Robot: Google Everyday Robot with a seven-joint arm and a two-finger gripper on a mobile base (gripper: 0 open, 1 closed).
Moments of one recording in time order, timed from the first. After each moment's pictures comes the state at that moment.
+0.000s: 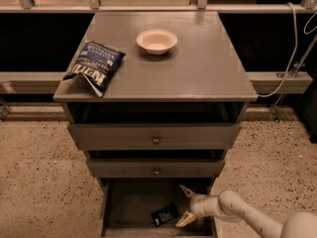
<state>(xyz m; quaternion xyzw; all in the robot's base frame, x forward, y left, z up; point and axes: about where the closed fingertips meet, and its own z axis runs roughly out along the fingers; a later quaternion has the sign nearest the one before) 0.526 -0.103 0.196 -0.59 0.66 0.24 0.41</state>
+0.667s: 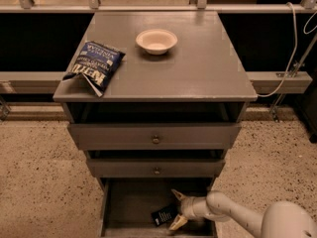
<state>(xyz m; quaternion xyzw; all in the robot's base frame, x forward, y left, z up) 0.521 -0.069 0.154 -0.61 0.66 0.23 0.37</state>
